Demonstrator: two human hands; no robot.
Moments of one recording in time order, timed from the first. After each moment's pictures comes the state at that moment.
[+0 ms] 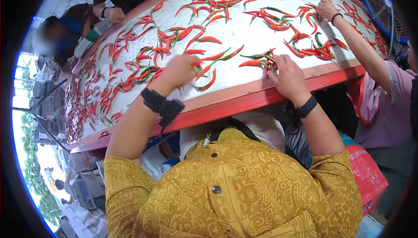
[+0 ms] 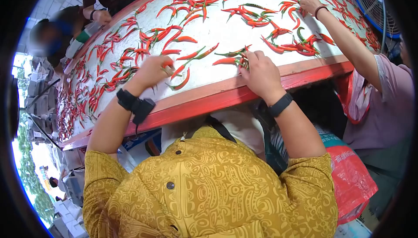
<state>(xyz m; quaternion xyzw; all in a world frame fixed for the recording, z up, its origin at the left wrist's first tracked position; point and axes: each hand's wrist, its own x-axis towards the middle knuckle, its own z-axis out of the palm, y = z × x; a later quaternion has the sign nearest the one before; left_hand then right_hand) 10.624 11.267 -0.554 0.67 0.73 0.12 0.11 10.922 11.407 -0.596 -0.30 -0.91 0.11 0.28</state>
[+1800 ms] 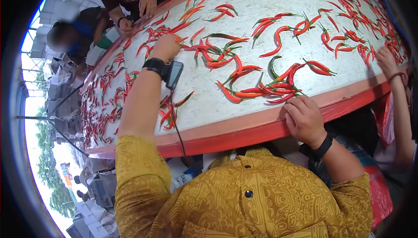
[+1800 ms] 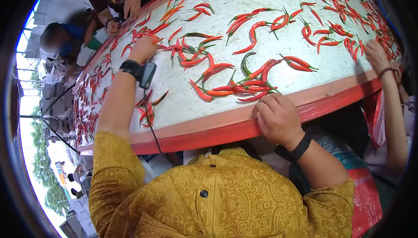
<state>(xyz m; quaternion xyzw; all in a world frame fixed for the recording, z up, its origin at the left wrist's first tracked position) 10.665 11.562 -0.557 0.47 0.88 -0.04 0.03 11.121 11.589 -0.622 -0.16 -0.94 0.12 0.29</state>
